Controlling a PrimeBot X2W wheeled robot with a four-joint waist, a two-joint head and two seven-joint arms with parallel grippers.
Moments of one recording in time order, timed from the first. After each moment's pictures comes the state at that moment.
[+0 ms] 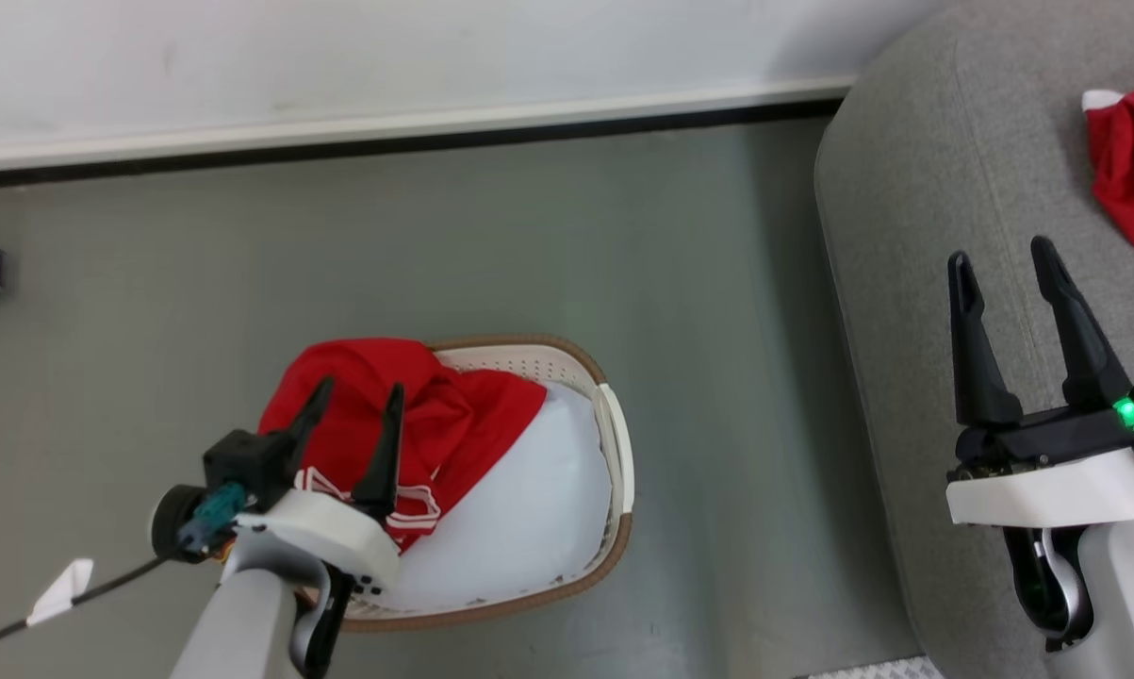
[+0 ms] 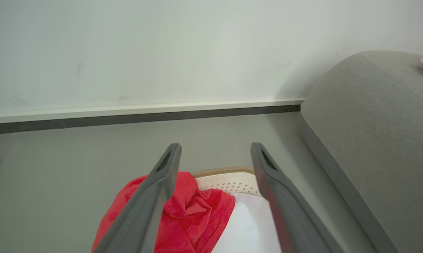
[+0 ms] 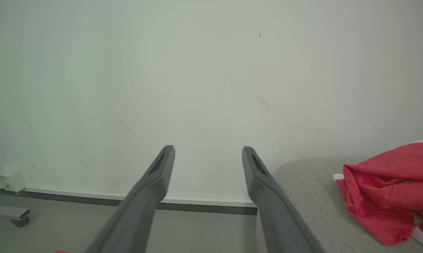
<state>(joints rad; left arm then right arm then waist) -0.42 0.11 -0.12 0.53 -0.15 -0.13 -0.26 -0.40 -0.16 0.13 0.14 0.35 0.13 -0.26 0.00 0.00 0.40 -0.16</state>
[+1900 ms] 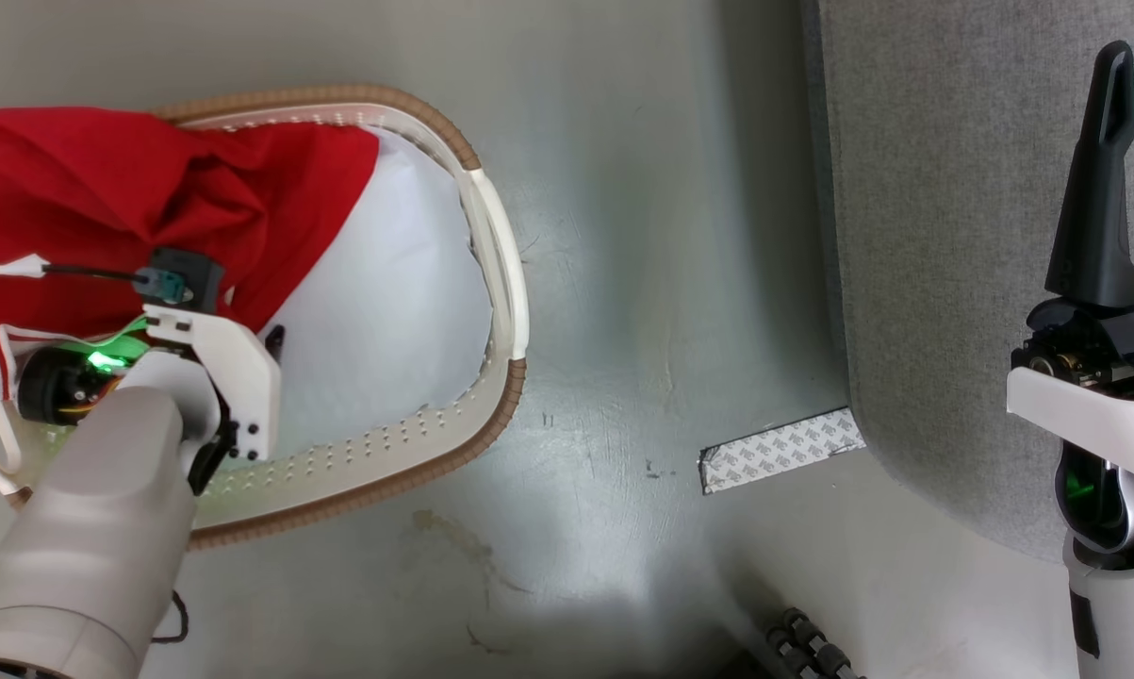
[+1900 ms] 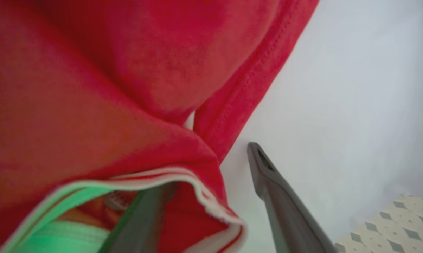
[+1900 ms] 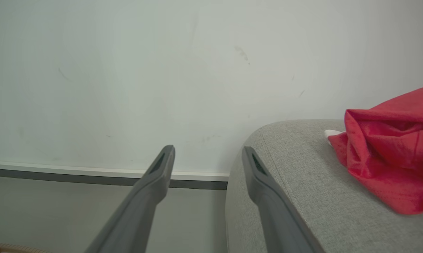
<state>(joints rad) -1.03 0.30 -0.64 1.28 -0.44 -0.13 0.02 -0.53 -0.06 0.04 -0.16 0.30 0.13 -0.26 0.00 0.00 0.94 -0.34</state>
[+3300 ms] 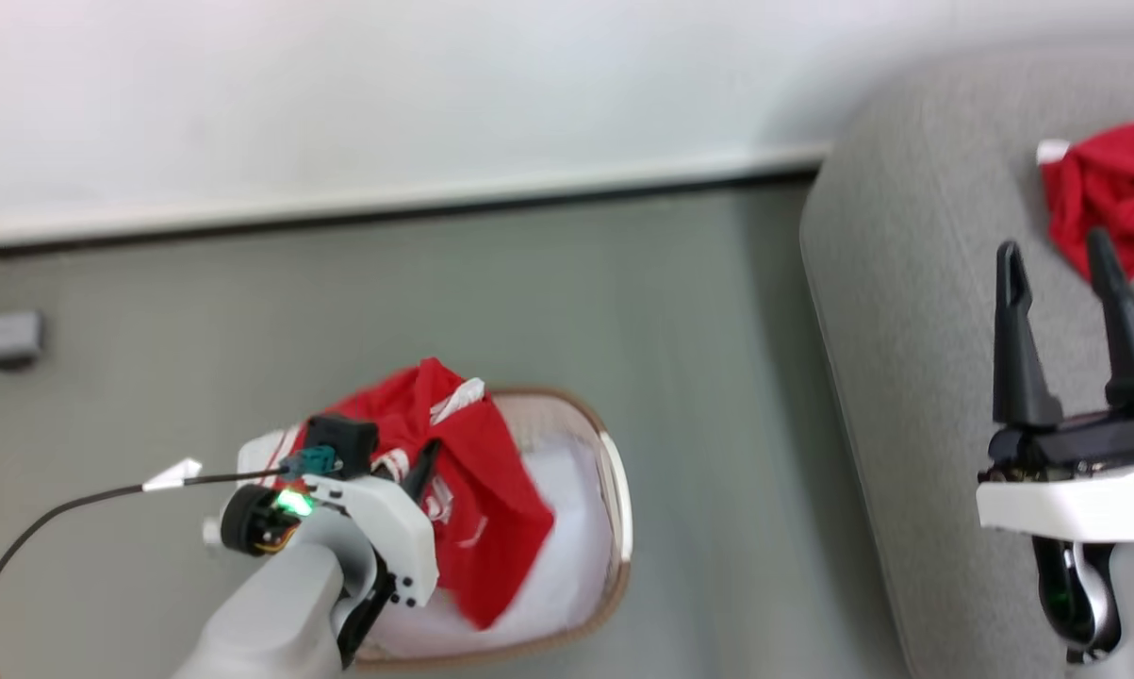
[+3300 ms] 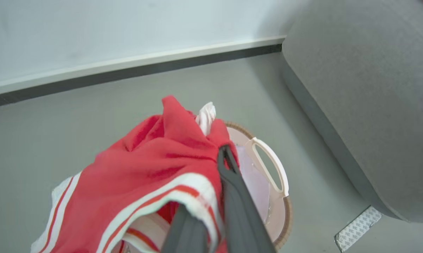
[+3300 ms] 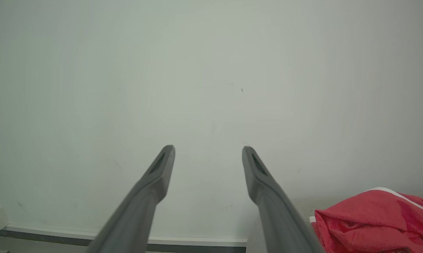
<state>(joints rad) -0.74 0.18 -0.78 1.07 -0.63 -0.13 -0.26 -0.36 -0.13 0.05 0.05 0.32 0.13 -0.26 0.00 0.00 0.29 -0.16</state>
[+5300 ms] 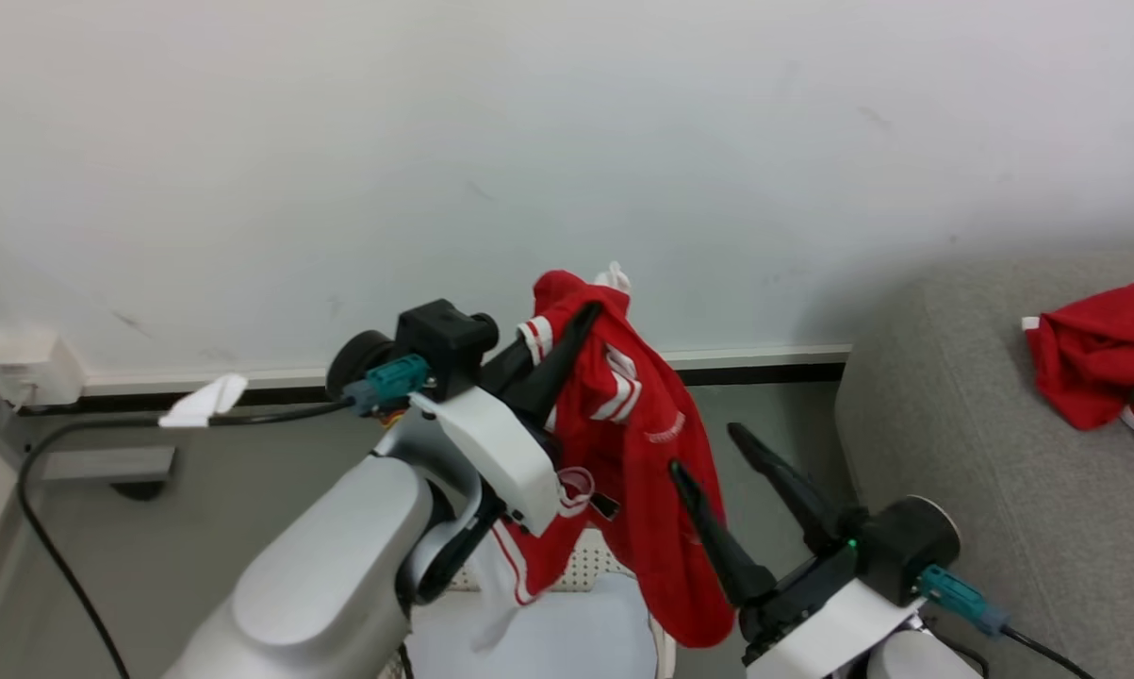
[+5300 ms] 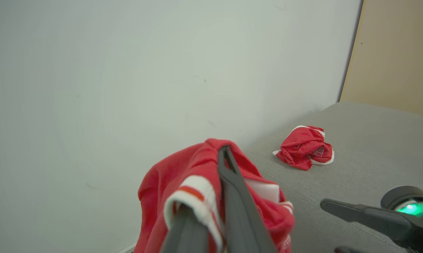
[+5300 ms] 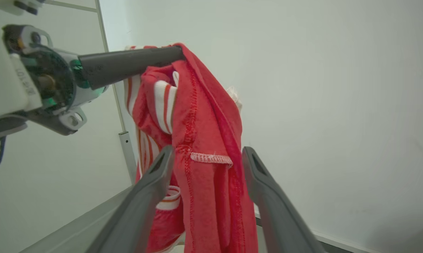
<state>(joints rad) -0.71 0.26 -0.74 0.28 -0.56 -0.01 -0.09 -0.35 -0.14 0.60 0.26 0.48 0.13 -0.26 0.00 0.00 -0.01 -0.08</state>
